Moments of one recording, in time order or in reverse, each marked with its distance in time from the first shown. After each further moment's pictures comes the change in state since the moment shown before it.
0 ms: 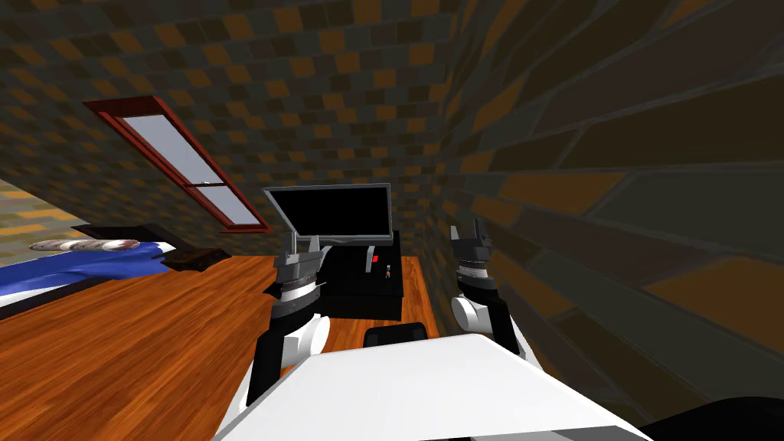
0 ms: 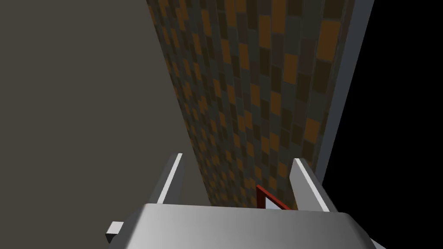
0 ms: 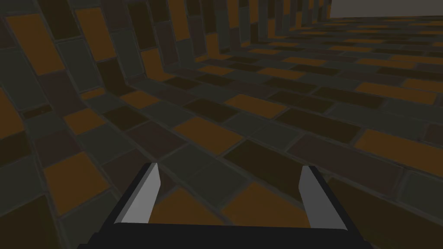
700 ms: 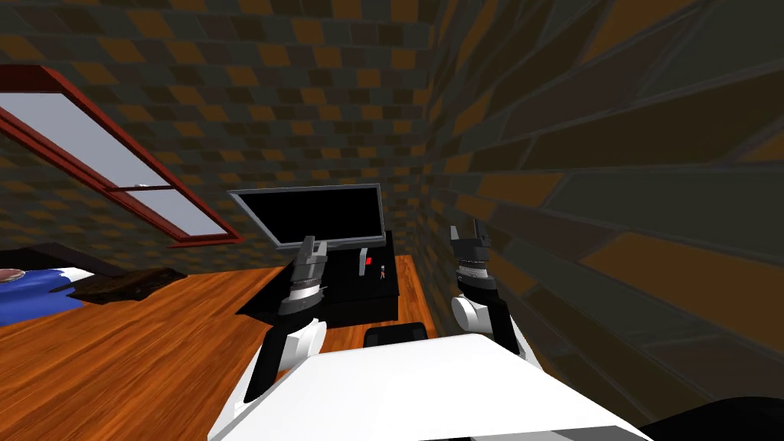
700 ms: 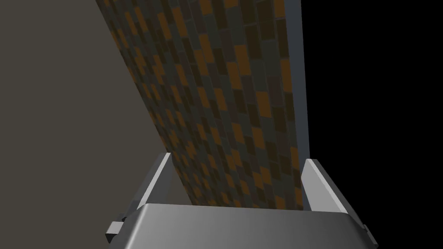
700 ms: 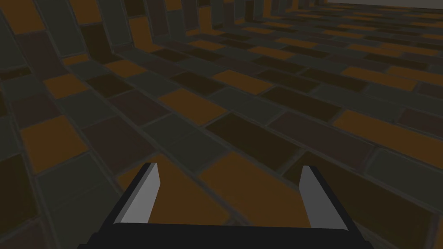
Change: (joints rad) left arm 0.009 0.105 -0.002 0.065 -0.002 0.047 -0.168; right arm 0.000 0.000 0.000 0.000 0.000 0.000 0.000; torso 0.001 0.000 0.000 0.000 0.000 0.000
